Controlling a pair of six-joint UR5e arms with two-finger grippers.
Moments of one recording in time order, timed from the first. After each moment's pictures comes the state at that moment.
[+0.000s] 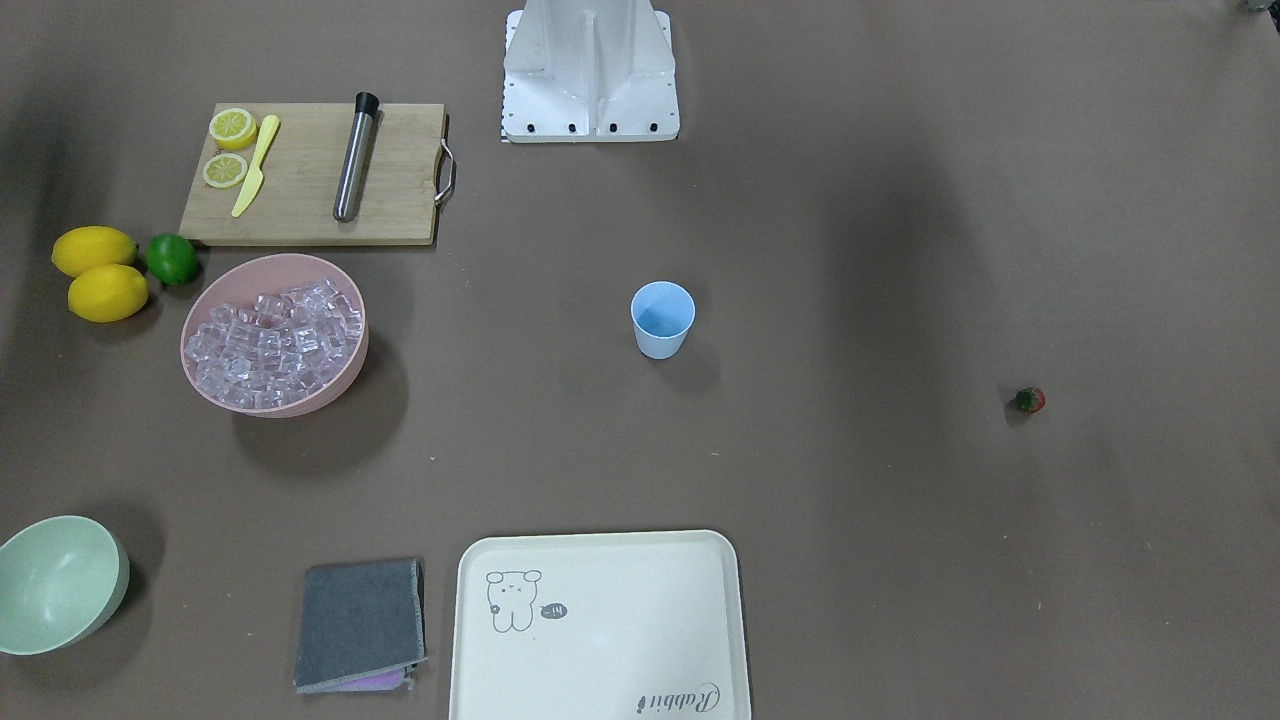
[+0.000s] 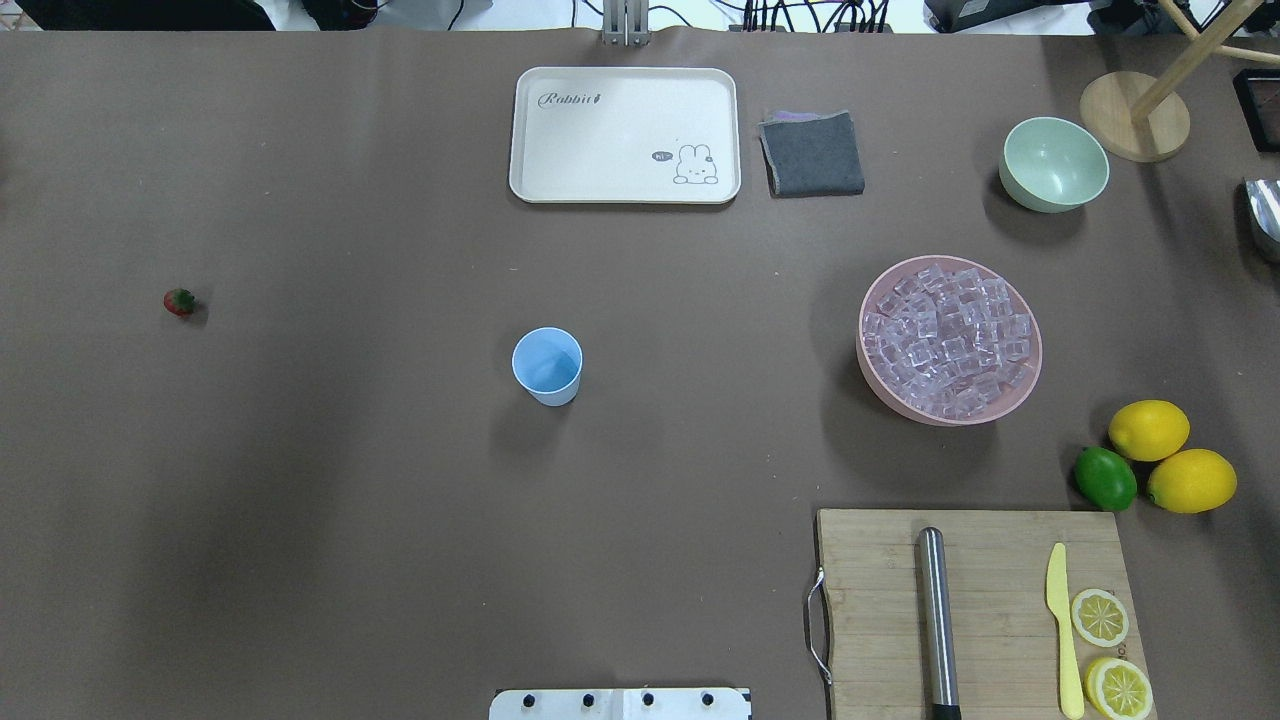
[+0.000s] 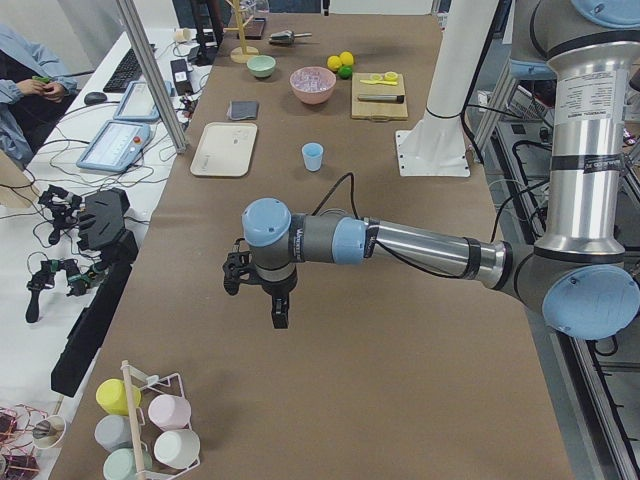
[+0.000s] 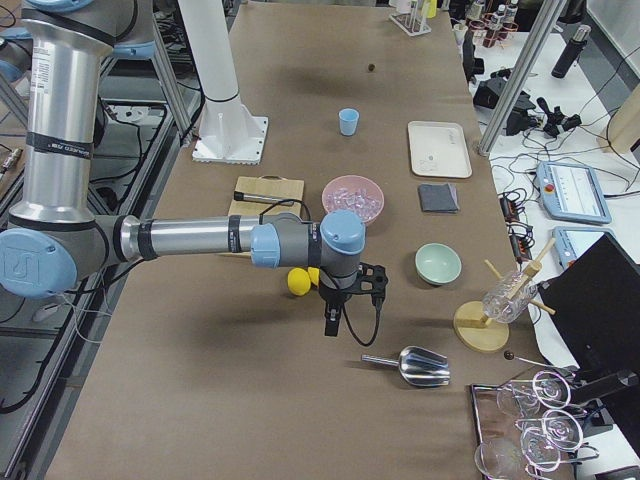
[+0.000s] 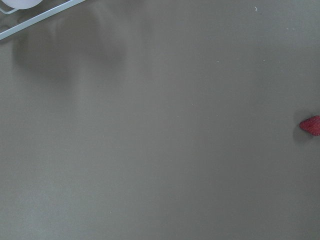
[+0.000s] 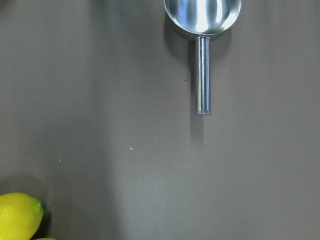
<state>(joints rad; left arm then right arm) -1.53 -1.54 -1.79 -1.45 -2.36 -0.12 1.47 -1.74 1.81 -1.59 2.26 0.16</state>
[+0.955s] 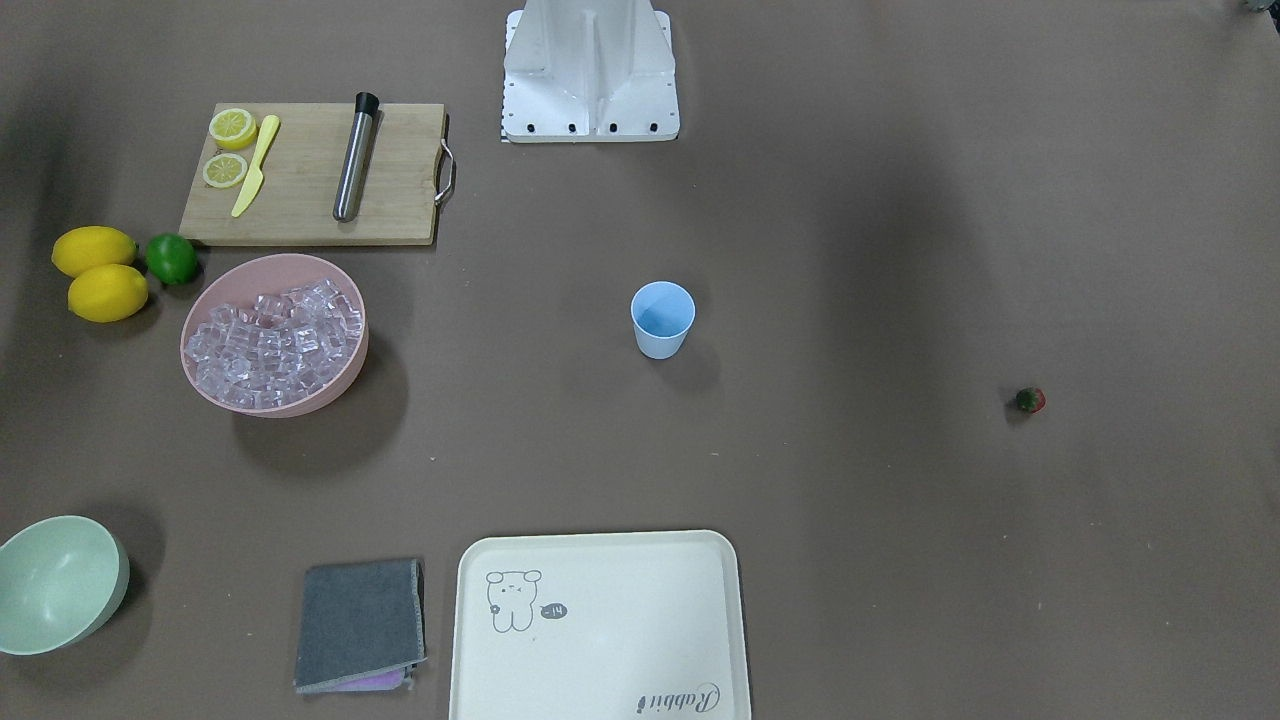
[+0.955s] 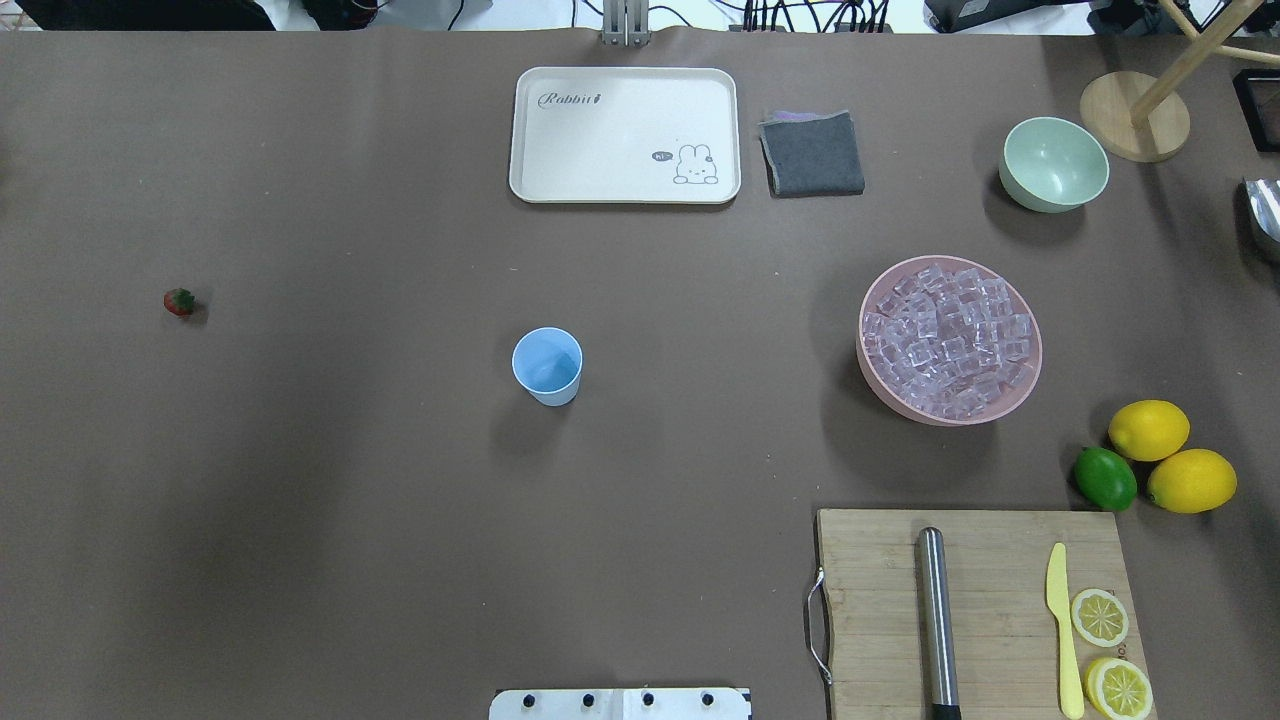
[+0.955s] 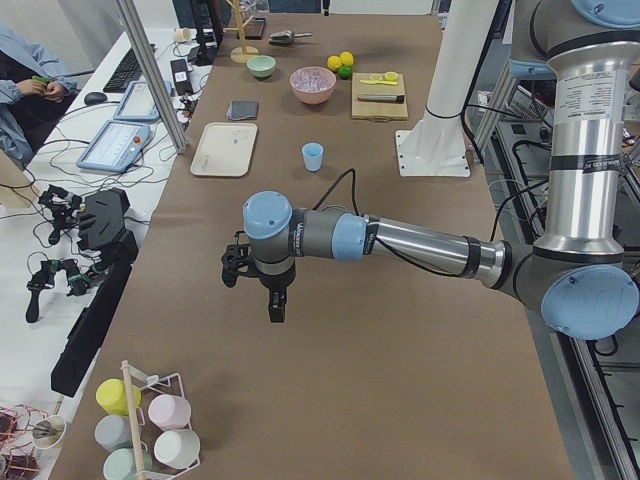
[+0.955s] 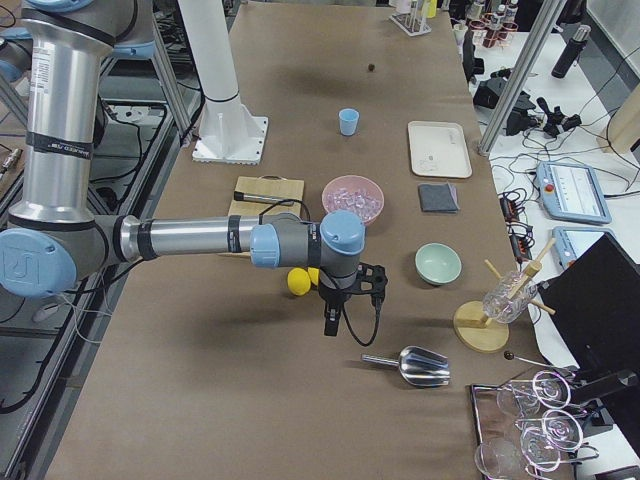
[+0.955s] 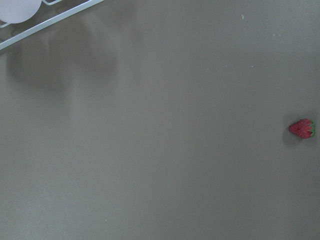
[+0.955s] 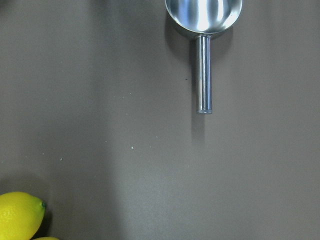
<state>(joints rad) -1.53 -1.55 -1.78 -1.50 -2.36 -0.13 1.47 -1.74 1.81 -1.59 2.26 0.16</state>
